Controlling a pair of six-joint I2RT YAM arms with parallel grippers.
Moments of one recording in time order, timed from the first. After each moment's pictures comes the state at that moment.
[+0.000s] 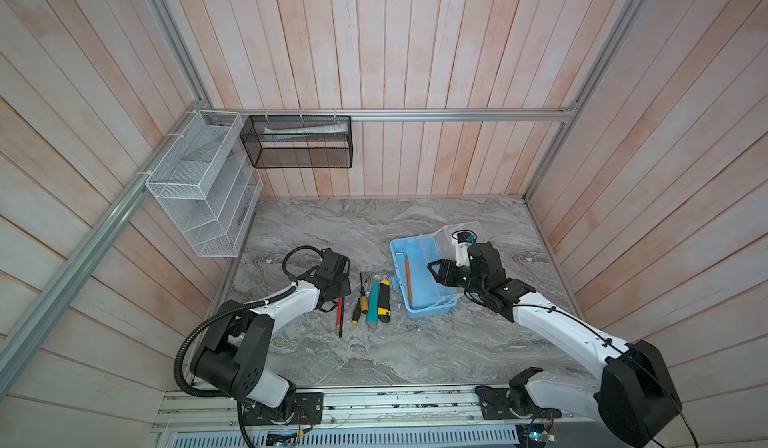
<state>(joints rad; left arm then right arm) -0.42 1.52 0.78 -0.28 -0.13 -0.54 0.51 1.23 0.73 -0.09 -0.17 0.58</state>
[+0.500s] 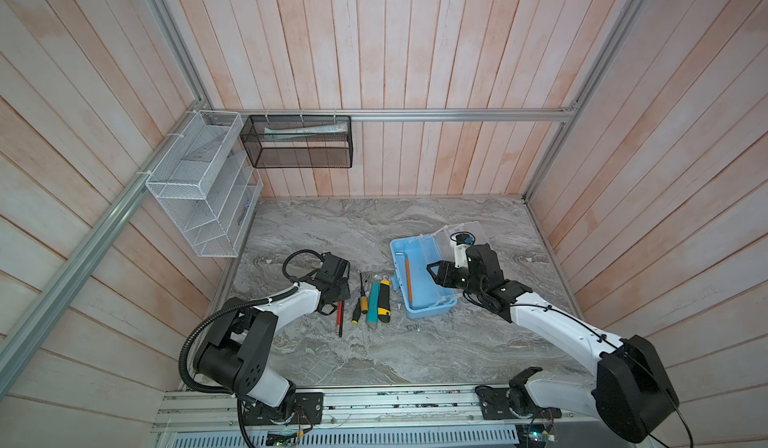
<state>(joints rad) -0.42 1.55 0.75 -0.27 -0.14 -0.54 0.51 1.24 0.70 -0.05 -0.17 0.58</state>
